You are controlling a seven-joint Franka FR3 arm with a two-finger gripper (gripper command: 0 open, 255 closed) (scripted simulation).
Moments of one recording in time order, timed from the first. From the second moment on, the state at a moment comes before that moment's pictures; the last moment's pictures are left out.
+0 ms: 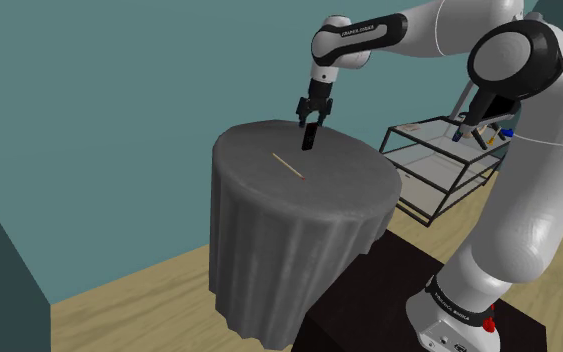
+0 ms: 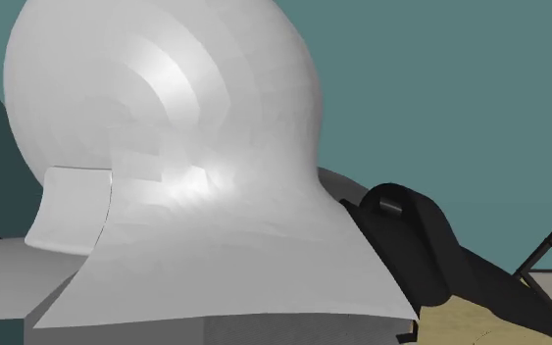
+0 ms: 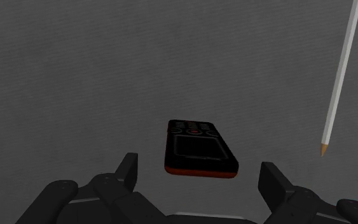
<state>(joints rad) -0.09 0.23 -0.14 -1.69 0.07 1.90 -0.10</state>
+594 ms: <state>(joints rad) -0.09 0.23 -0.14 -1.71 0.07 1.92 -0.10</state>
